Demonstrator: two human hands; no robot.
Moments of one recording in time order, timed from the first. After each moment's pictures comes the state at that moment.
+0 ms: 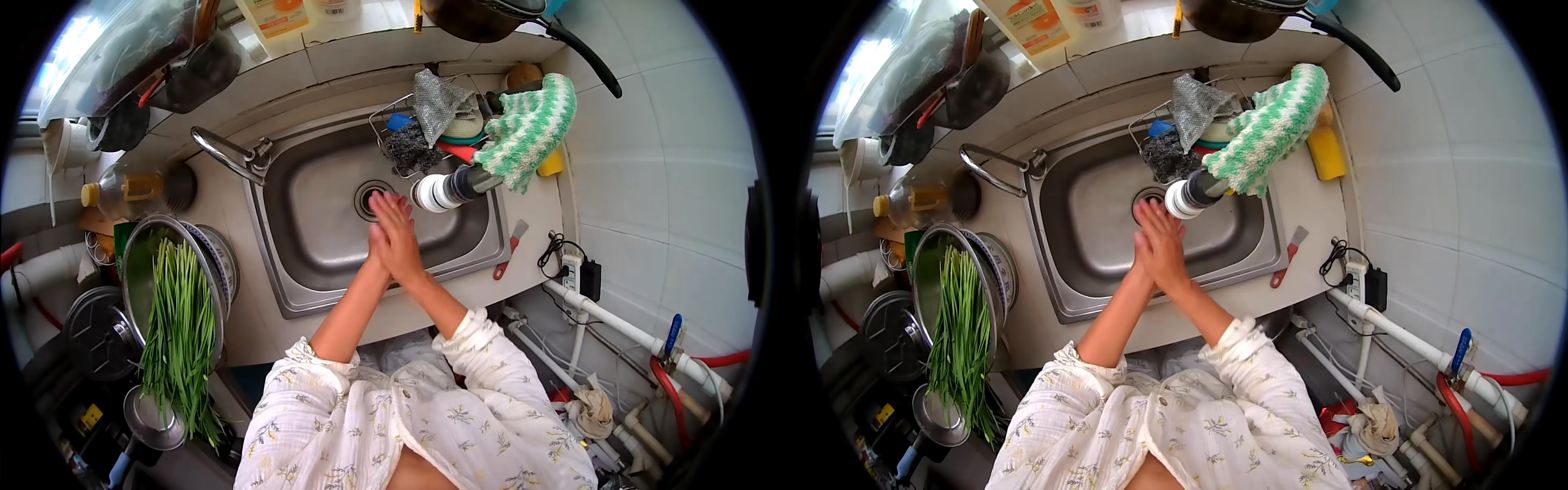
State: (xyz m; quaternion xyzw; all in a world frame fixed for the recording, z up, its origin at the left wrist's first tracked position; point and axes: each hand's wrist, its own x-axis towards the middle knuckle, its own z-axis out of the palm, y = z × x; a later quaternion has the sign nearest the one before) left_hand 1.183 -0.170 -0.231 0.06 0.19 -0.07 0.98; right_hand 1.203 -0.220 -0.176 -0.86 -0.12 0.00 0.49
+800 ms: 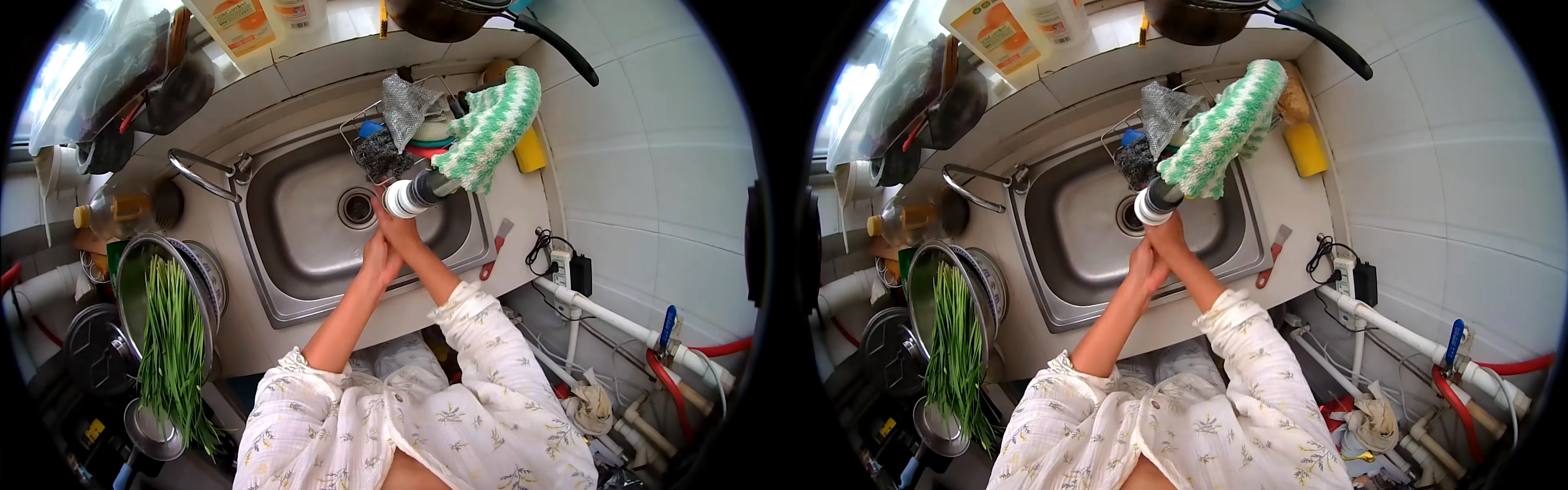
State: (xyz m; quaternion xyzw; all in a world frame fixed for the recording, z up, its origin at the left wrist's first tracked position) left_hand 1.199 -0.188 -0.195 0.13 0.34 -0.19 0.91; right_hand 1.238 -0.253 -0.216 -0.85 -0.02 0.14 0.51
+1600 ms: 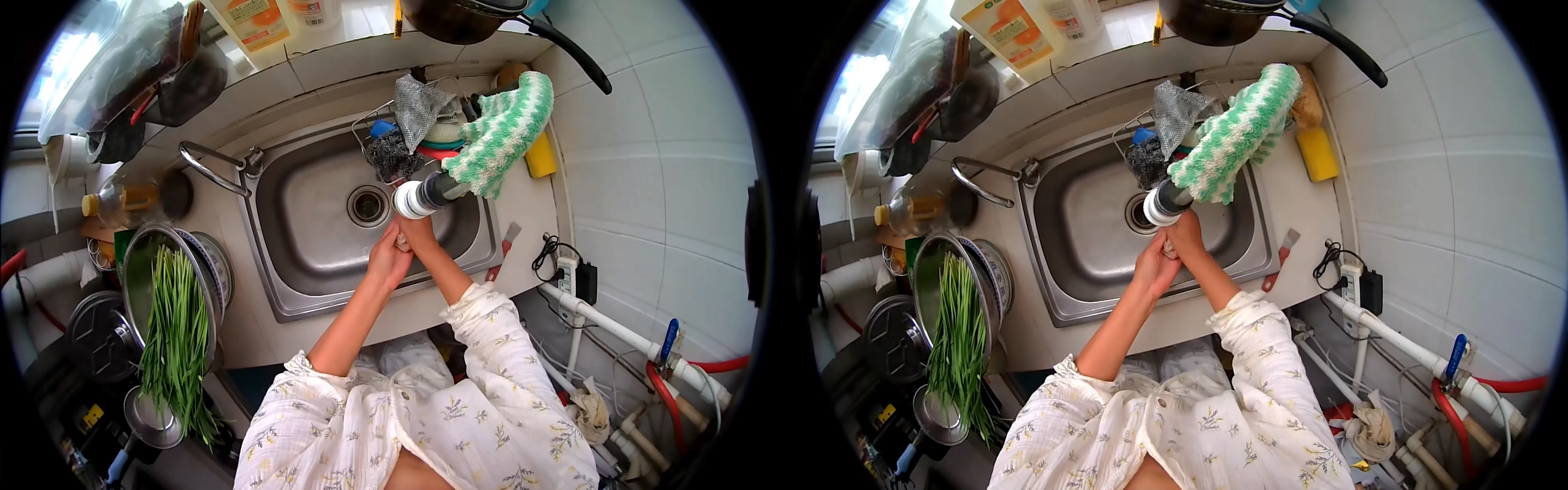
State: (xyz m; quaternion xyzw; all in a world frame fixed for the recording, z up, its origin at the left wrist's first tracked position) left_hand 1.190 -0.191 -0.196 0.15 0.31 -0.16 0.92; right_hand 1.253 -0.270 -0.182 -0.79 0.07 0.28 0.54
